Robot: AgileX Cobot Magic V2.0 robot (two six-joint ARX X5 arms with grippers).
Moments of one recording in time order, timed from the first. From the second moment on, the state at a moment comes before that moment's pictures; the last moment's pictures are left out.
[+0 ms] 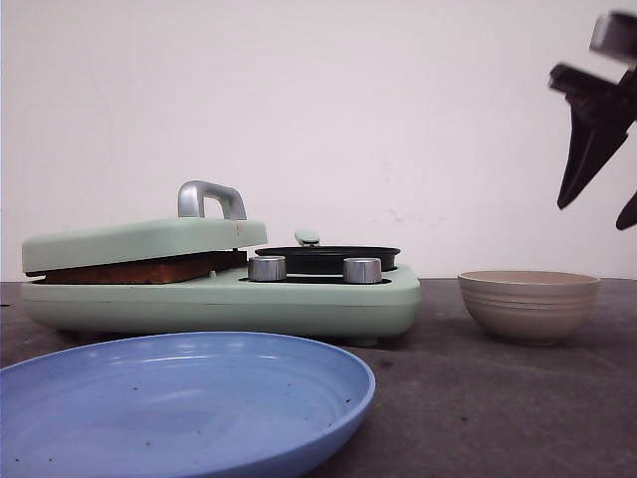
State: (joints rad) left arm -0.39 0.72 0.82 -0.25 0.11 -0.21; right arm 0.10 1.28 0.87 -0.45 -0.24 0.32
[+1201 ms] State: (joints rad) left arm -0.39 0.52 0.77 -0.40 0.11 -0.18; right arm 0.05 1.73 1.11 -0.54 -0.21 0.19
